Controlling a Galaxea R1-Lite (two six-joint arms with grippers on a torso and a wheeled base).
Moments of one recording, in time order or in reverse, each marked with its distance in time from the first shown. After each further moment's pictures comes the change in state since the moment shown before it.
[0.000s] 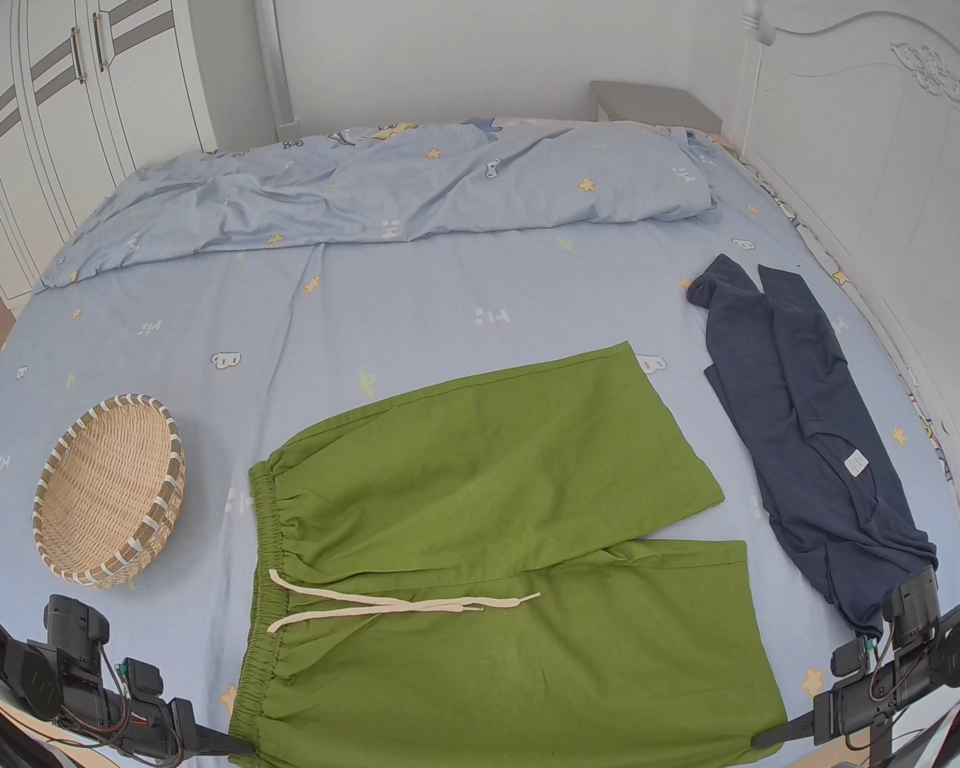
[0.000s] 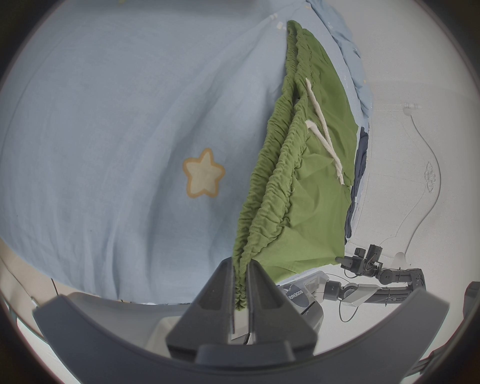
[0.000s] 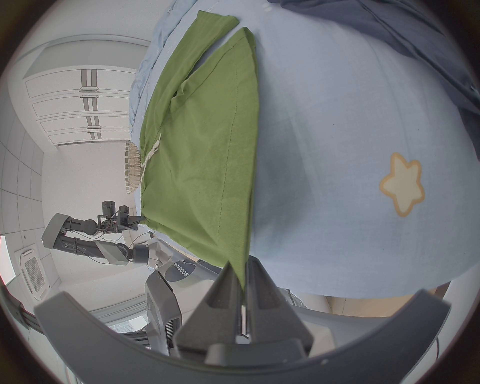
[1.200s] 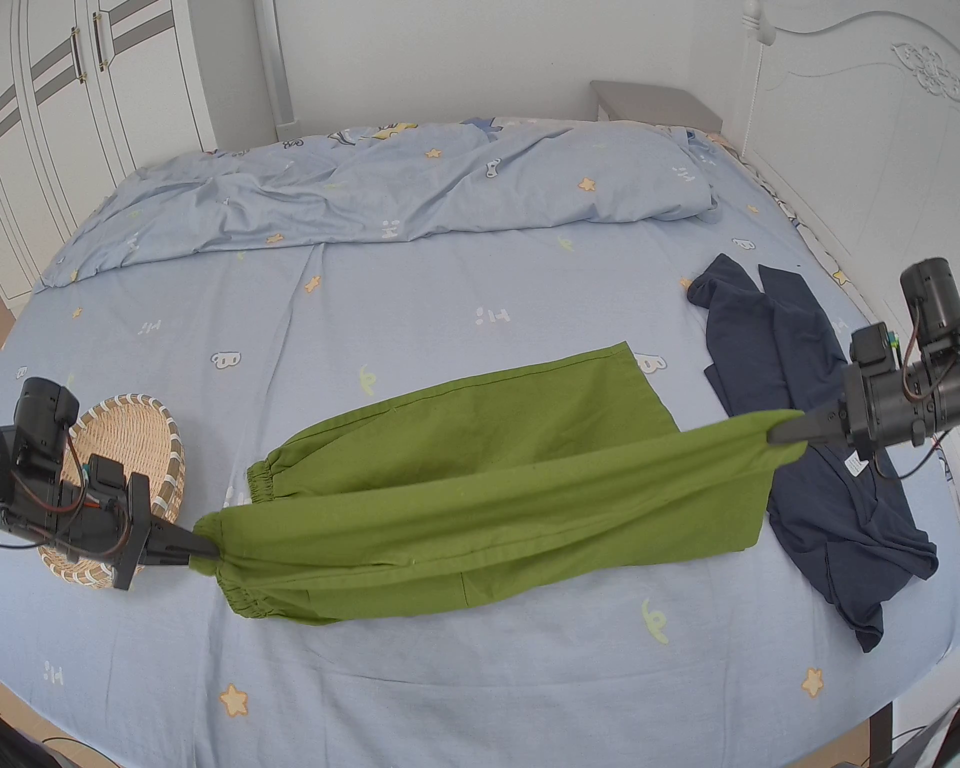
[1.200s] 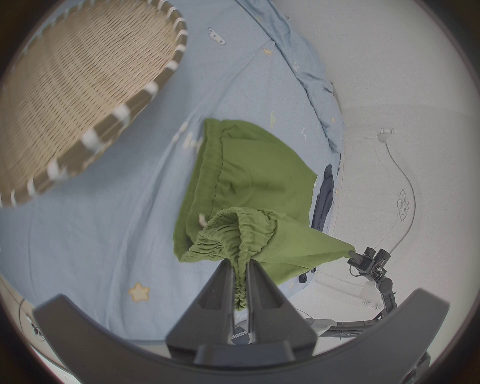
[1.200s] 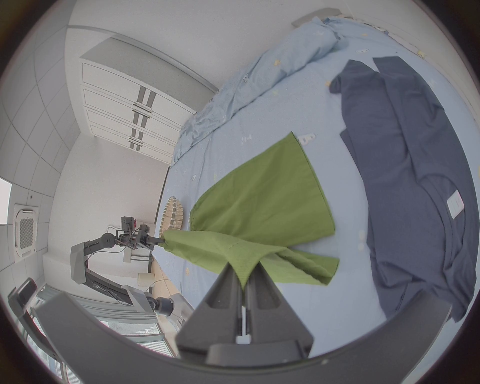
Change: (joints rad) left arm -0.055 -0.041 -0.822 0.613 -0.046 -0.209; right arm 0.043 0.007 -1.155 0.694 0.008 0.059
